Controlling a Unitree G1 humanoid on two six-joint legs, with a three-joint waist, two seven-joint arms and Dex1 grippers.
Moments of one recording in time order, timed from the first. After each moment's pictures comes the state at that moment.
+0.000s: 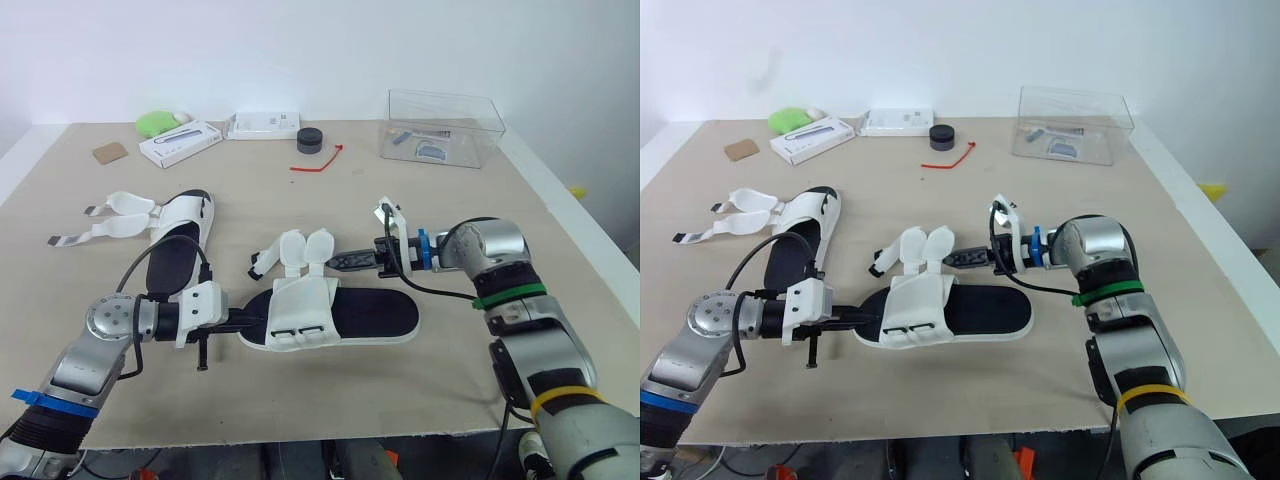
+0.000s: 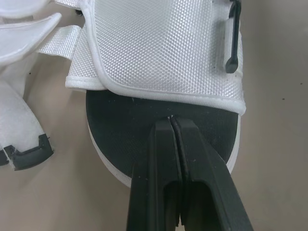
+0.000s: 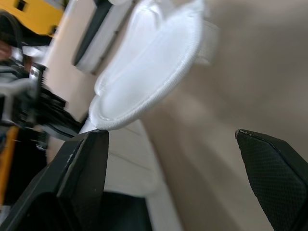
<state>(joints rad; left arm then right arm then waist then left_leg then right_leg) -0.21 0.73 -0.10 -0.09 -0.24 0.00 -1.18 -1.05 -0.43 0.17 0.68 0.51 1.15 1.09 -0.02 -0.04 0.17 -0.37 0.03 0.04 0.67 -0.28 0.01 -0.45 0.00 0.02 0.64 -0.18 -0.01</state>
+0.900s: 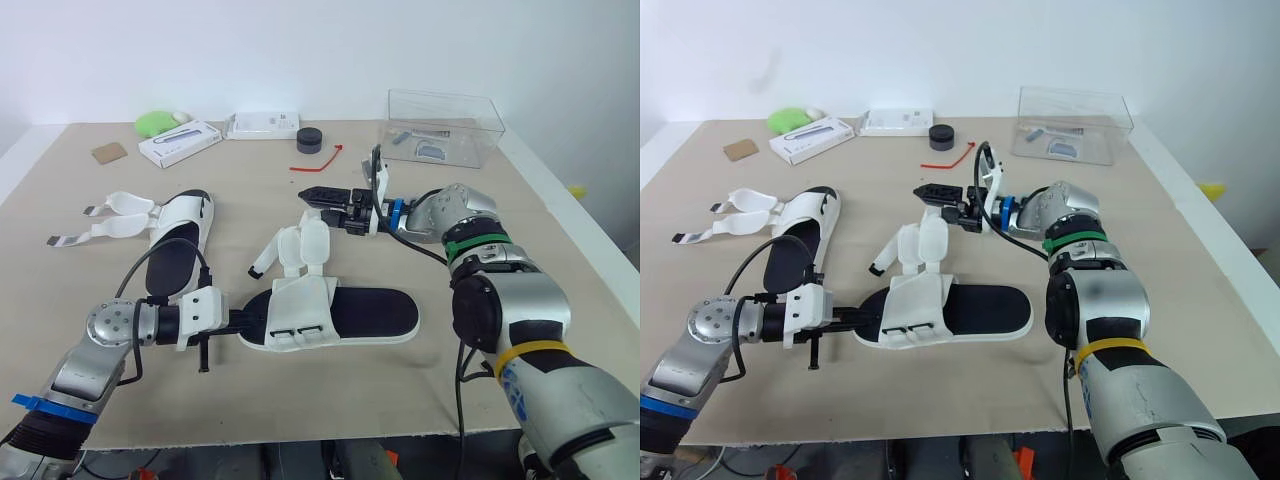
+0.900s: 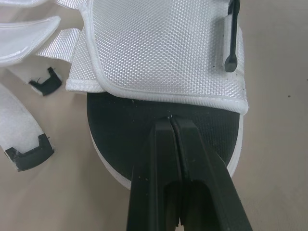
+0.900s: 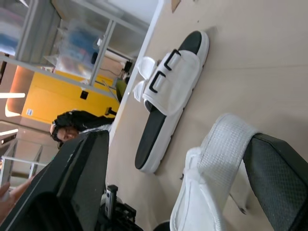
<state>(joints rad) -0.18 0.73 -0.10 -0.09 -0.23 -0.05 -1.14 -1.34 -0.27 -0.21 1.20 0.49 1.00 0.91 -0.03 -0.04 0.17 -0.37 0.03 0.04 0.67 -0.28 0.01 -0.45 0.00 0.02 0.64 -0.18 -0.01</state>
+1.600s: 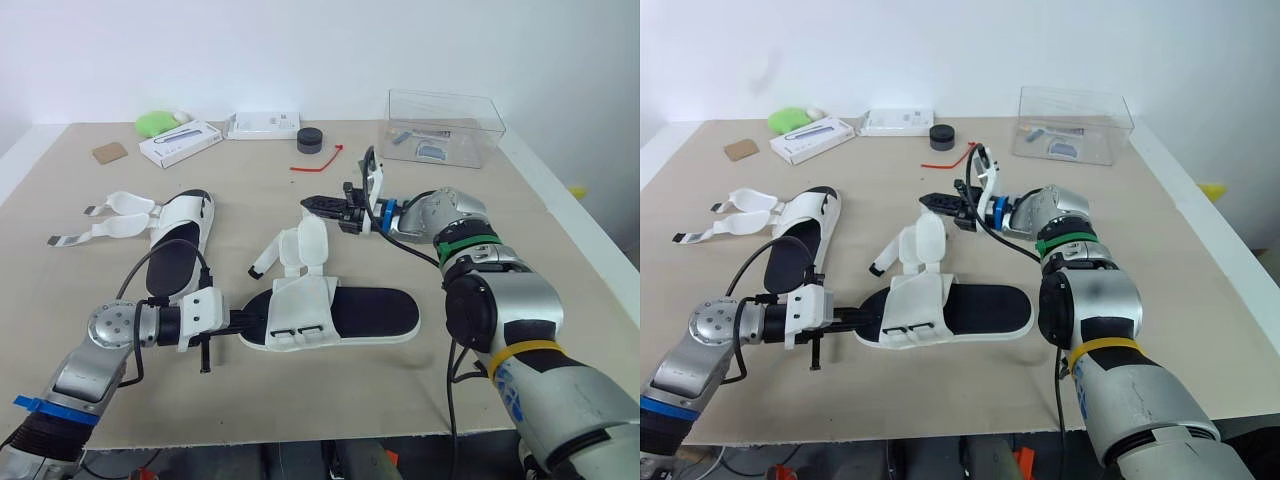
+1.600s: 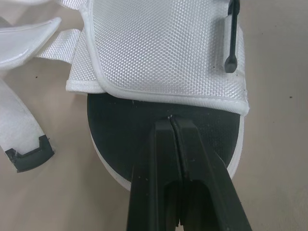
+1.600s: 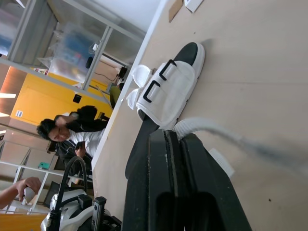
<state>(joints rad) -0.18 0.73 -0.10 -0.10 -0.22 -0.06 -1.14 -1.34 -0.24 -0.24 1.22 0.43 0.90 0.94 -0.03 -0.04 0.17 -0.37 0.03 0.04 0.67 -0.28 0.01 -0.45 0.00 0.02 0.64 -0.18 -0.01</state>
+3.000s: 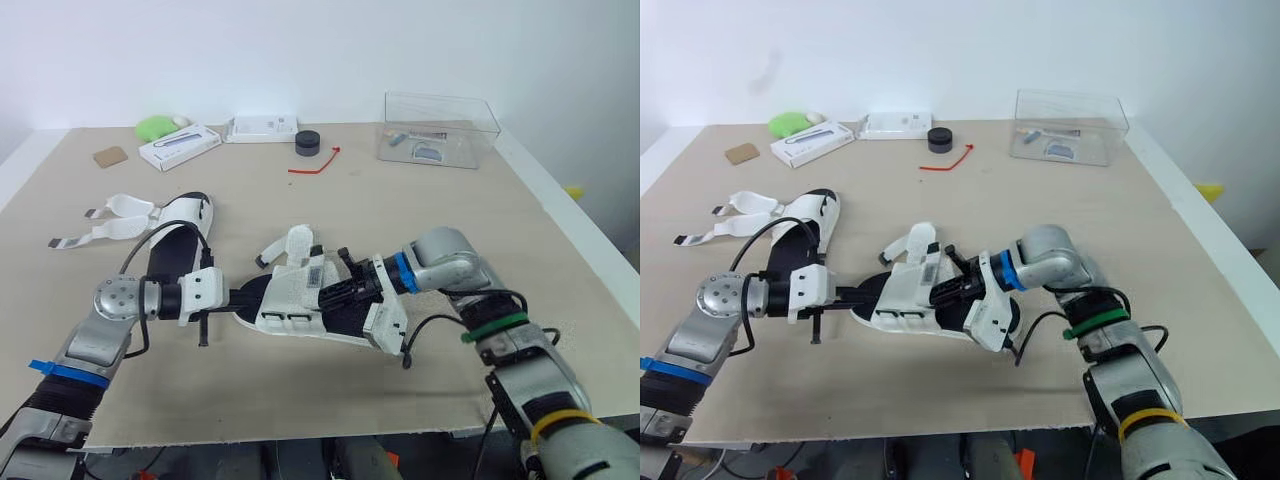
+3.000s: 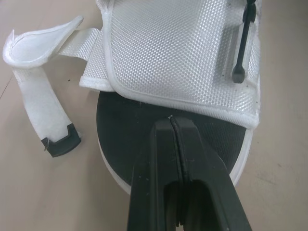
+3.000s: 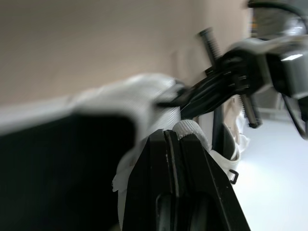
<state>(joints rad) -0.36 0.71 -0.13 0.13 -0.18 -0.17 -1.19 -0.89 -0.46 0.30 0.55 -0.41 -1.35 1.14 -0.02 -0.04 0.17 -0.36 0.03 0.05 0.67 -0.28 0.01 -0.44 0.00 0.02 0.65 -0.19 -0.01</state>
